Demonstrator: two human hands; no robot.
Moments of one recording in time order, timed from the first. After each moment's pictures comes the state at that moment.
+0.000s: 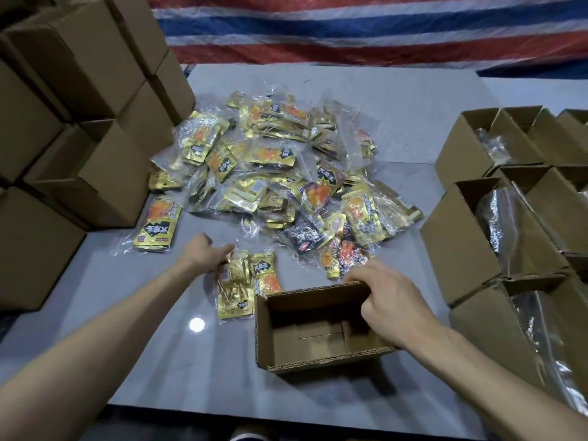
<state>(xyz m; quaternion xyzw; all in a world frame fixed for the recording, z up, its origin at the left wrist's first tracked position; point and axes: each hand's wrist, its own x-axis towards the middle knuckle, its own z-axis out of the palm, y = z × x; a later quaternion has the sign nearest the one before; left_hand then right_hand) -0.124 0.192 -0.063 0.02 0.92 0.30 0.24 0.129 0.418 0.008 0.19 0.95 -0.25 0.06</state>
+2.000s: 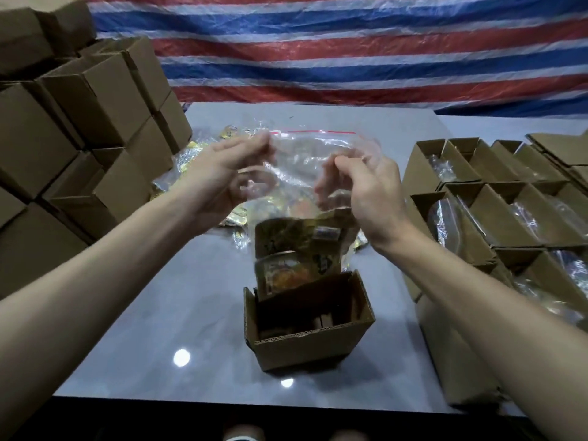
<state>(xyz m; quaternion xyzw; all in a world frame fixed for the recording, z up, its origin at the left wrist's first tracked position) -0.025 0.239 0.165 0.23 0.61 0.71 0.28 0.104 0.395 0.158 0.08 0.70 -0.66 -0.26</state>
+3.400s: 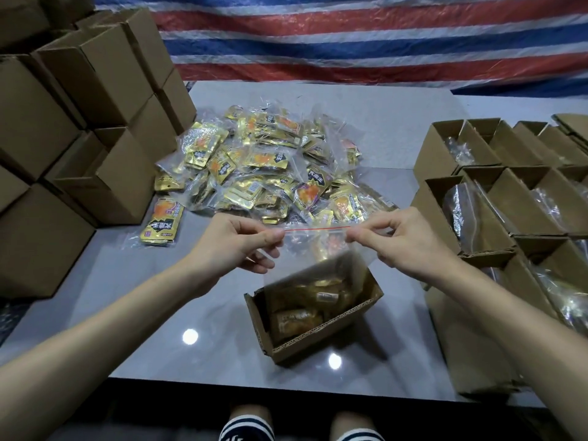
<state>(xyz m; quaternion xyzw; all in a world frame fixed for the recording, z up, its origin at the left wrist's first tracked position) 0.012 0.201 0.084 0.19 0.74 0.56 0.32 0.144 0.444 0.079 0.09 0.86 -0.49 -0.12</state>
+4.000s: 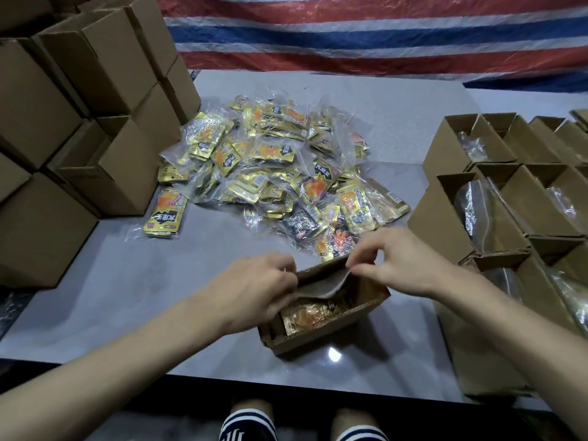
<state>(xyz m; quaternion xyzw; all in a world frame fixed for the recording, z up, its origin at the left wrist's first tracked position) 0.039 0.193 0.052 0.58 0.80 0.12 0.08 0.143 0.439 0.066 0.05 0.95 -0.31 0.03</state>
